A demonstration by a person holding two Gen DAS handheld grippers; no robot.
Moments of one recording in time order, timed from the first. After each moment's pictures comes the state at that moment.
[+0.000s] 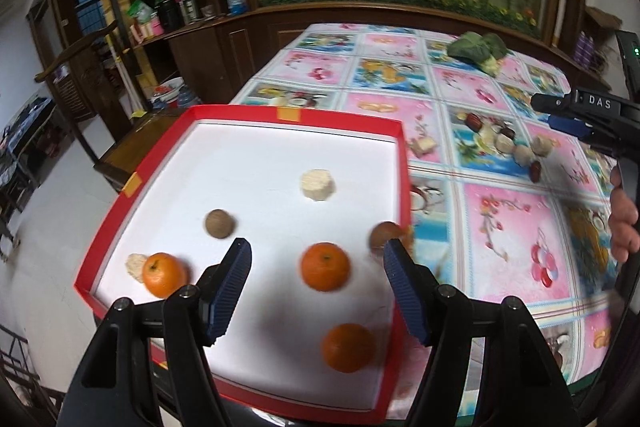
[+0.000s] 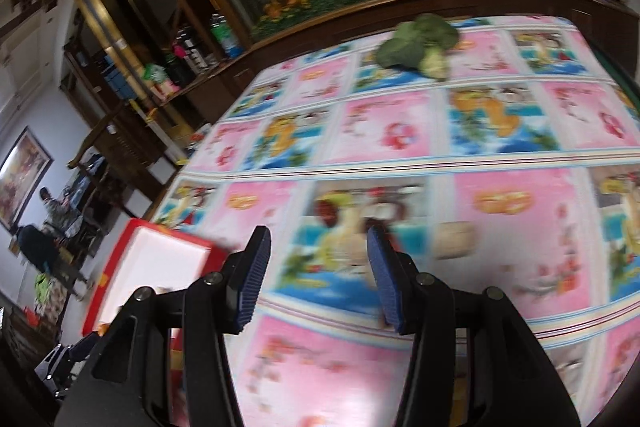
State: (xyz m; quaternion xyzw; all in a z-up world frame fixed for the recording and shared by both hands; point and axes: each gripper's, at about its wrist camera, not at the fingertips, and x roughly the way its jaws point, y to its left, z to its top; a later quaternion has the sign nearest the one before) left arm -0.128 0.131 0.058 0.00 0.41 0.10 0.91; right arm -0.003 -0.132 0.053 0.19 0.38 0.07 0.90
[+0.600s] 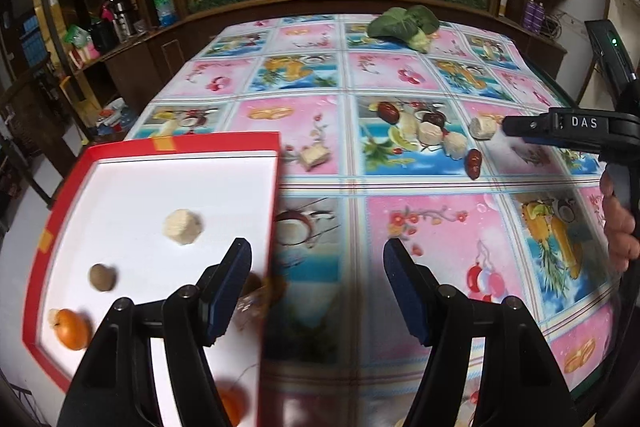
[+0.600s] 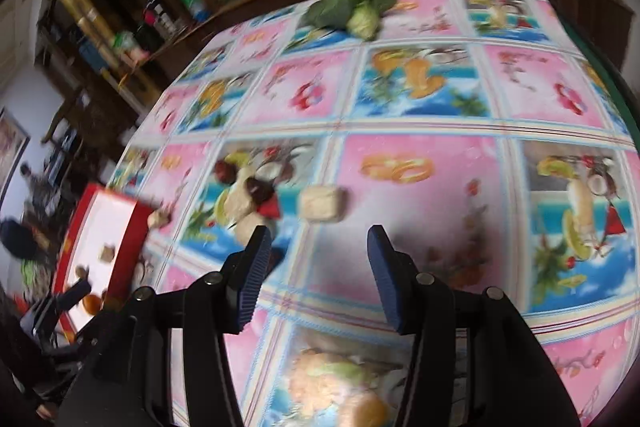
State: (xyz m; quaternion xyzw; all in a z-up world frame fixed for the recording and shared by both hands) left arm -0.077 0.062 0.043 0.03 0.42 0.00 0.91; right arm -0.008 -0.189 0.028 0.16 0.46 0.07 0.87
